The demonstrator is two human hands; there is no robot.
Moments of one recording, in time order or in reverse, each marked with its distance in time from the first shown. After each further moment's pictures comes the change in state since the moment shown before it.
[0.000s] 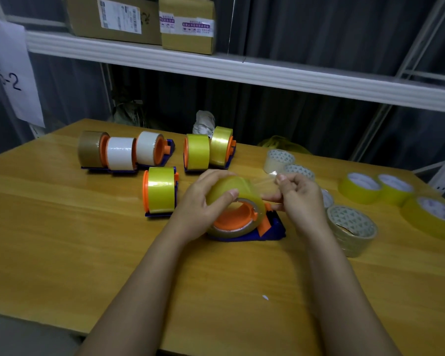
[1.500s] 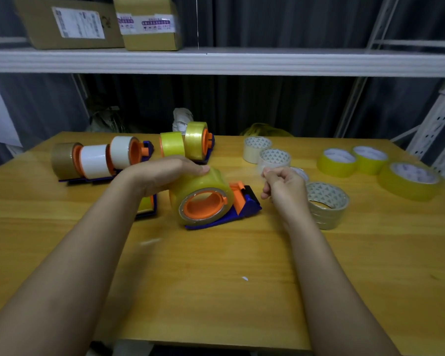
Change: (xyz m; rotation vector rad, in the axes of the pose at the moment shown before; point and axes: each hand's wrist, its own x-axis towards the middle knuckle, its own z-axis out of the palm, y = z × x) left_hand 0.060 0.041 -0.030 0.149 -0.491 -0.636; right_hand 0.004 0.029 -0.021 0.095 0.137 0.082
